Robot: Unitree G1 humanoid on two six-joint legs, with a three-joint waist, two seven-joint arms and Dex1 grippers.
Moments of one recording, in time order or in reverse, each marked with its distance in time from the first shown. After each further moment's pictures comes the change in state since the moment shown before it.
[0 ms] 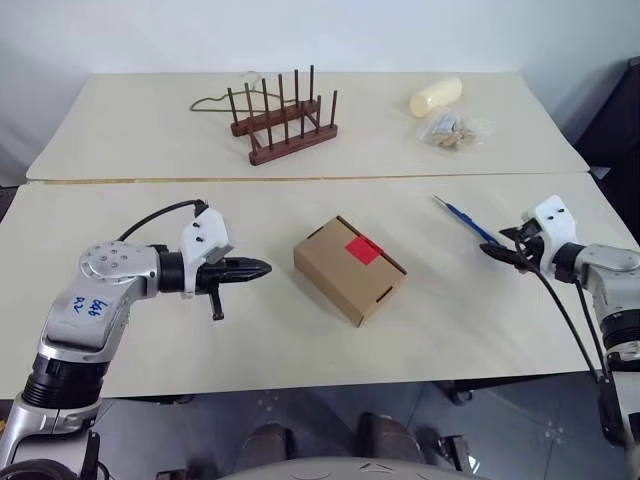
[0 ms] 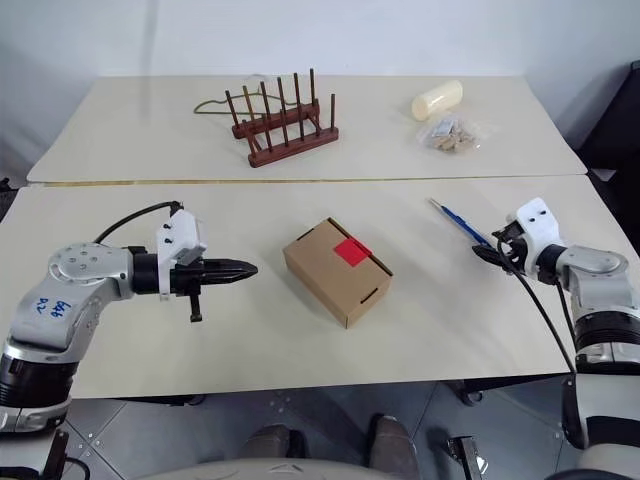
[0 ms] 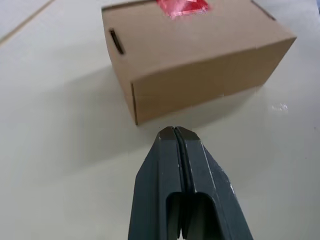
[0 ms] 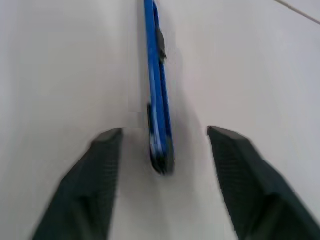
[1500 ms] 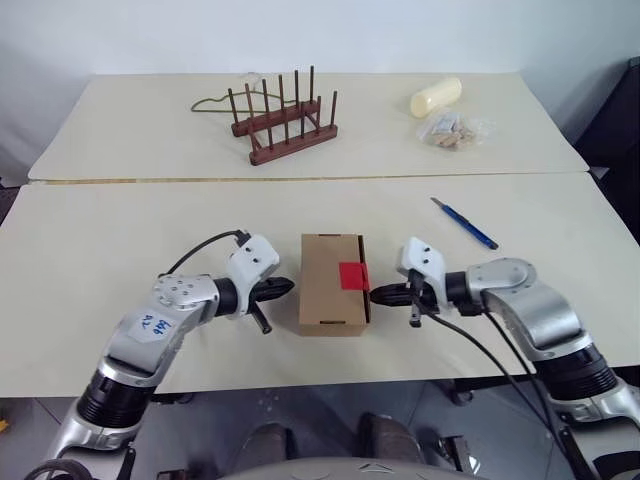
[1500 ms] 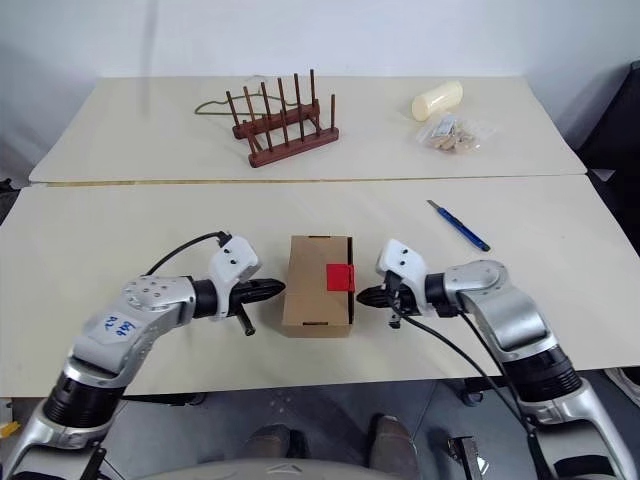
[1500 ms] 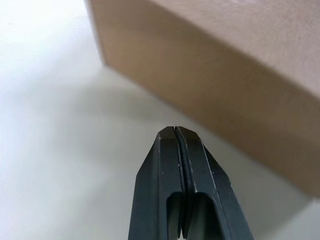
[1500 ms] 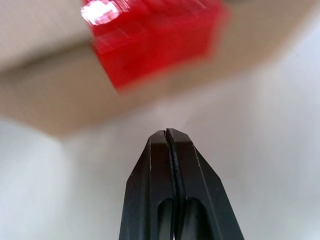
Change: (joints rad) left arm -0.003 -0.079 -0.131 -0.113 0.040 0.289 0.327; right arm 0.234 0.105 0.193 -1.027 0.099 0.657 0.172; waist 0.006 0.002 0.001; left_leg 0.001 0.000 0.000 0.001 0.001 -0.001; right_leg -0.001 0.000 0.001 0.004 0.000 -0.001
